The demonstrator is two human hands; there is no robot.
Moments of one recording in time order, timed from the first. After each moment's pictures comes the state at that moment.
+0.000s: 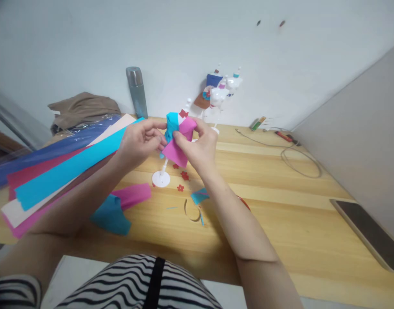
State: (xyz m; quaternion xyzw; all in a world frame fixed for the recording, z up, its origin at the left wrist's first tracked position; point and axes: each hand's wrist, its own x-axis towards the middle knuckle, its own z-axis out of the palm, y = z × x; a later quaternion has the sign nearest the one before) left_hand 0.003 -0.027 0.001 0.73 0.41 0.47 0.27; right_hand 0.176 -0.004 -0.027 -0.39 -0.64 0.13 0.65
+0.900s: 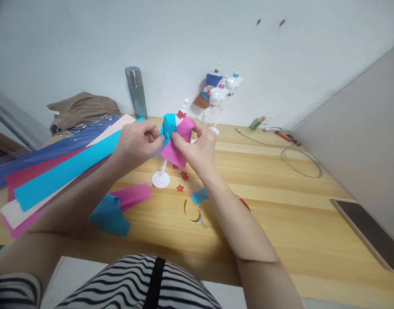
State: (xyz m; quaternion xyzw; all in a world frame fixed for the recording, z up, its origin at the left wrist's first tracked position) left_hand 0.003 -0.032 0.013 0.76 0.52 0.40 0.06; right_hand 0.175 -0.008 -0.025 -0.40 -0.65 0.14 0.63
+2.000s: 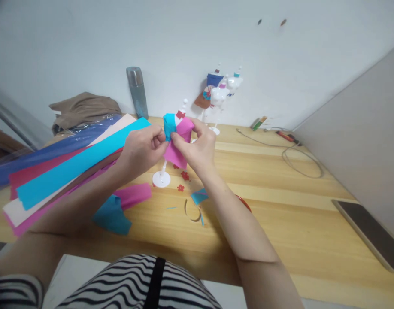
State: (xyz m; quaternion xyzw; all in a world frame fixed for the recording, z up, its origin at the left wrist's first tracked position) left_hand 0.010 -0.040 0.007 0.78 0.48 0.39 0.05; right_hand 0.173 -0.008 -0.025 -0.40 -0.65 0.13 0.63
